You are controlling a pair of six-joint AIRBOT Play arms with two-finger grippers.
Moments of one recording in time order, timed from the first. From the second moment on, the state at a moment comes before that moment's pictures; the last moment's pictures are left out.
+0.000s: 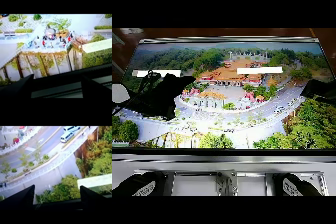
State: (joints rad) left arm -0.22 -1.05 1.17 1.45 -1.44 -1.56; right arm -0.21 -1.11 1.47 -1.44 1.55 1.59
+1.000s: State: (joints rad) left arm -0.22 -1.05 1.17 1.45 -1.44 -1.56; right arm -0.21 -1.11 1.47 -1.44 1.48 1.59
